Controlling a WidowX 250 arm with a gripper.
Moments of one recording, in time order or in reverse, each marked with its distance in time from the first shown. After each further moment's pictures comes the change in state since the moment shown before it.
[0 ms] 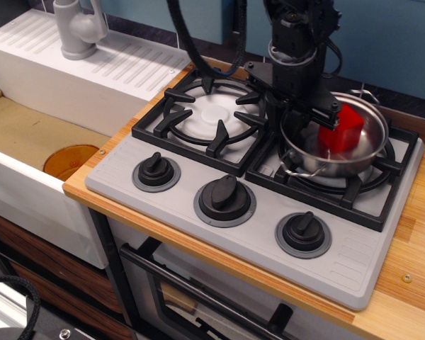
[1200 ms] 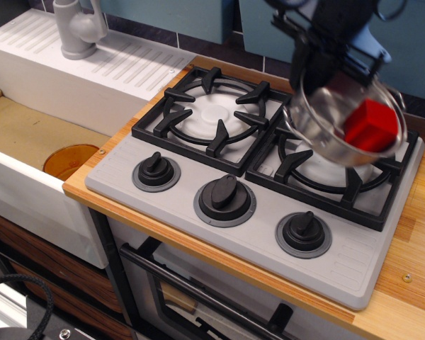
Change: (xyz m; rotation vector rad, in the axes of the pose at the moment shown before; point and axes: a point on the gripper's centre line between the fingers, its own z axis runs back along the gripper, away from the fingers) arm 0.010 0.005 0.083 0.127 0.199 -0.079
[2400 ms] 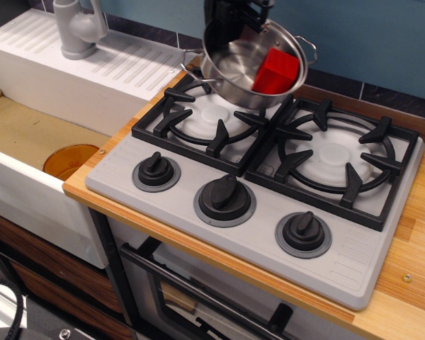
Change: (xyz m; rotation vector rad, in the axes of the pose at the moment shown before) arm -0.002 0.098 -0.015 -0.017 -0.072 -0.105
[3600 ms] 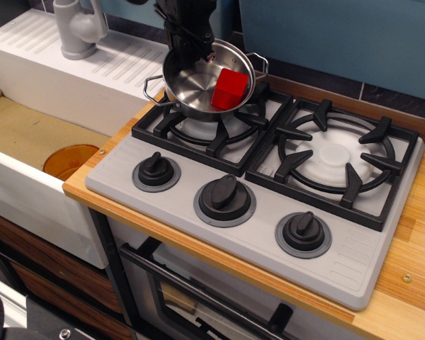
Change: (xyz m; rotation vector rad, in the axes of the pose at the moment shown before) arm -0.006 0.052 -0.070 0.018 -0.140 -0.024
